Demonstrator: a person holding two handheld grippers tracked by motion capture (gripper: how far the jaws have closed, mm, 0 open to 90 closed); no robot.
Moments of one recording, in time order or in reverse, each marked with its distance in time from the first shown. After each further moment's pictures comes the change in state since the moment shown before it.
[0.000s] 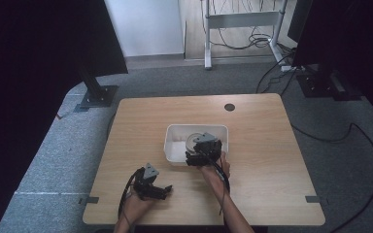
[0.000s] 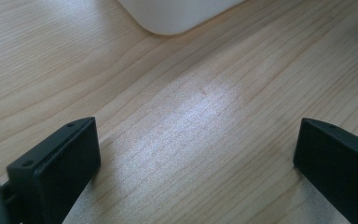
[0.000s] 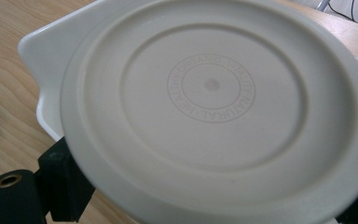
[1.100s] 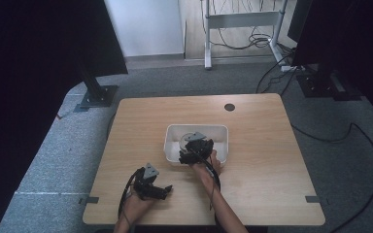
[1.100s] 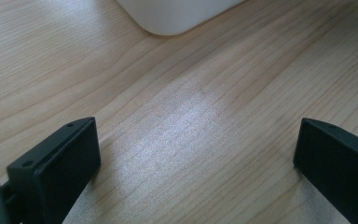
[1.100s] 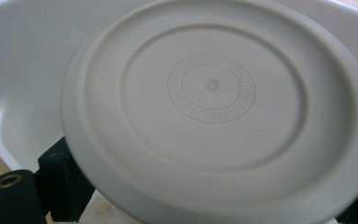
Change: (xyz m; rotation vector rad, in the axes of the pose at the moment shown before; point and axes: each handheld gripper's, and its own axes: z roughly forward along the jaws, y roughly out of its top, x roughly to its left) left arm 0.000 0.000 0.000 0.001 -0.002 0.002; right arm 0.013 0.000 0.042 0.047 -0.015 -0.009
